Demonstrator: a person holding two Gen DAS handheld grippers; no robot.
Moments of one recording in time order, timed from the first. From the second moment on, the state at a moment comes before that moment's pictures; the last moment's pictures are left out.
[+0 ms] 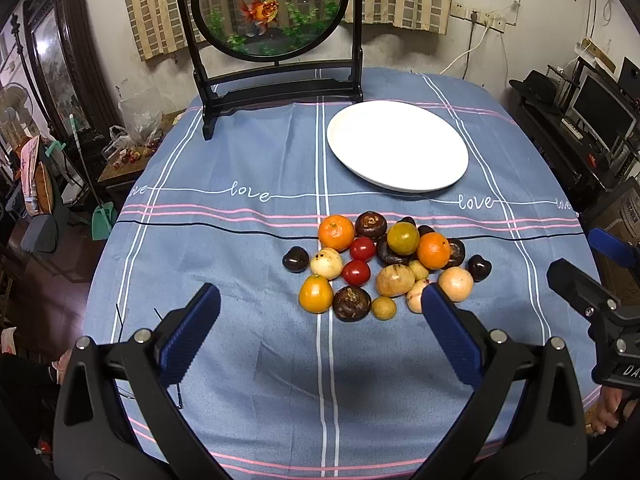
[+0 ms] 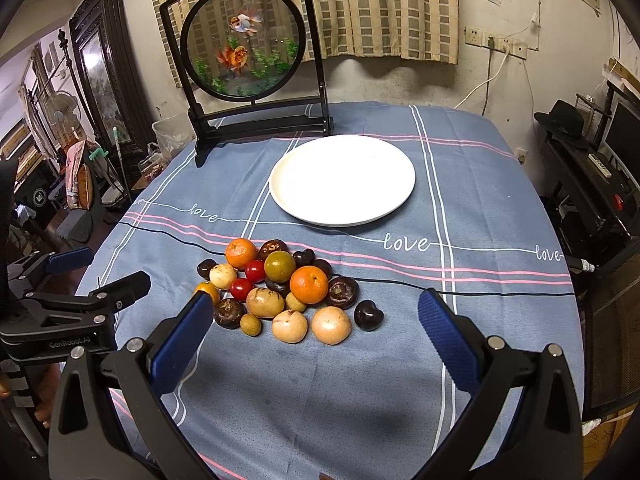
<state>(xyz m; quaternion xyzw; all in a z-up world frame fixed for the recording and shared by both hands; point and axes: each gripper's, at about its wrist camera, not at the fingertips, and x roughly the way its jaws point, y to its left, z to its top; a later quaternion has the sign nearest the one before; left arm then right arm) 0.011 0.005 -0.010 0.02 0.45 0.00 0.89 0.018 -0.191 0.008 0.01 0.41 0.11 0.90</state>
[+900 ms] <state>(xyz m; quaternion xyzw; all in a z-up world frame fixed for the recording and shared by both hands) 0.011 0.003 -0.013 0.03 0.46 0.00 0.89 0.019 -0.191 0.004 0.01 0.41 0.12 0.90</state>
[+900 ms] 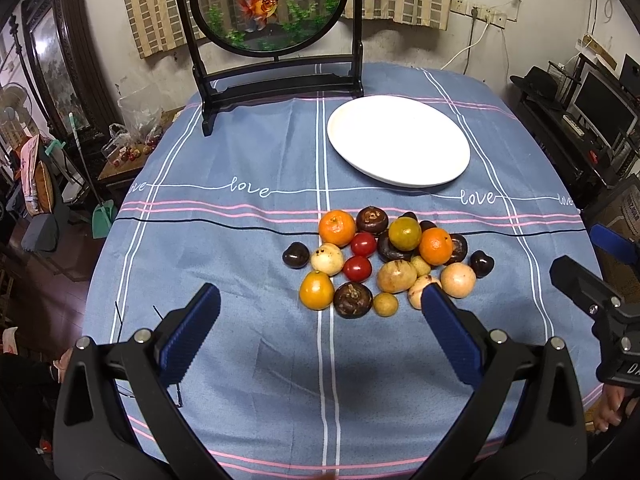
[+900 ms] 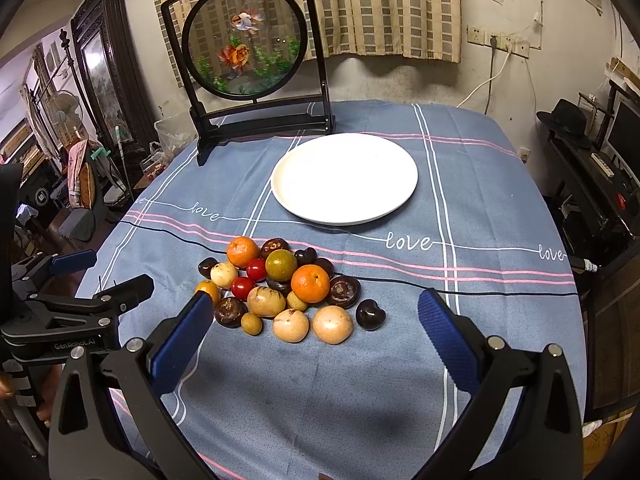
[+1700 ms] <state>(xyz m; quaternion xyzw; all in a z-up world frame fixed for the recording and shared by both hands) 0.017 0.003 -0.018 0.04 0.46 -0.01 0.89 0.021 -0.195 0.002 0.01 0.42 0.12 0.90</state>
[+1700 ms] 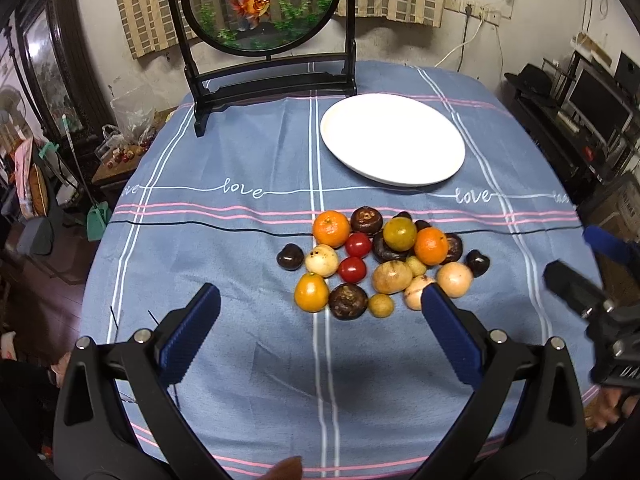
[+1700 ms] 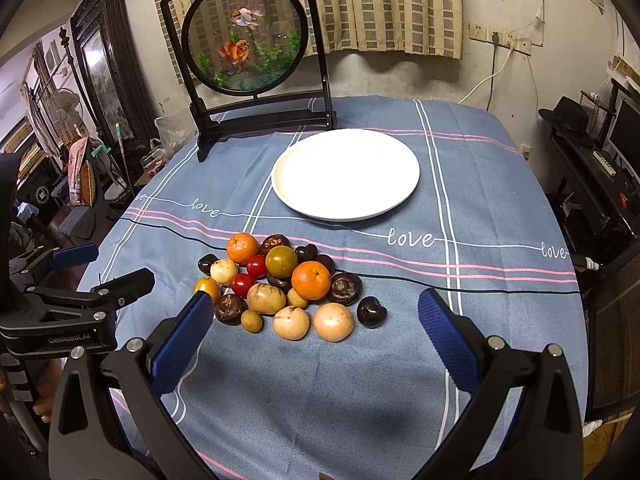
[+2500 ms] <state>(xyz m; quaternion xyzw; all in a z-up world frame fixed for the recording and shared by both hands) 0.076 0.050 -0.140 0.02 0.52 -0.03 0.86 0.037 -0.245 -0.038 0.04 0.47 0.10 0.88</state>
